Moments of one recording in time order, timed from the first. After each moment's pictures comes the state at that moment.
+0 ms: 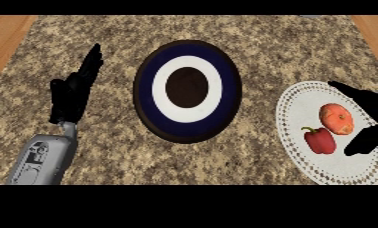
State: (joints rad) left arm -0.28 0.27 -0.06 -1.40 0.00 0.10 0.10; right arm -0.23 -0.68 0.07 -1.21 0.55 0.41 0.05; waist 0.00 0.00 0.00
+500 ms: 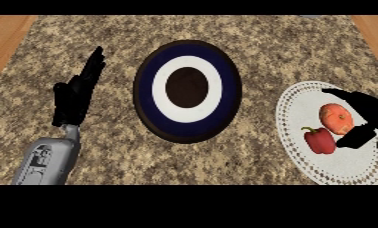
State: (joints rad) left arm -0.26 0.23 -0.04 -1.42 -0.05 0.08 0.10; right arm -0.29 -0.62 0.04 -1.01 0.68 0.36 -0.05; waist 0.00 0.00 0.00
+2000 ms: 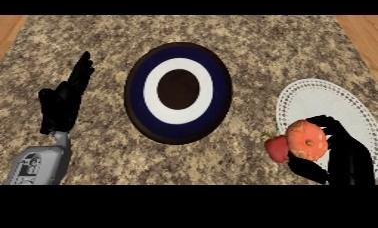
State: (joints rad) left arm -0.20 0.22 0.02 -1.45 -0.06 0.06 0.11; right arm 0.21 -0.12 0.11 -1.90 1.00 -0.23 0.48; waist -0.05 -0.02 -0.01
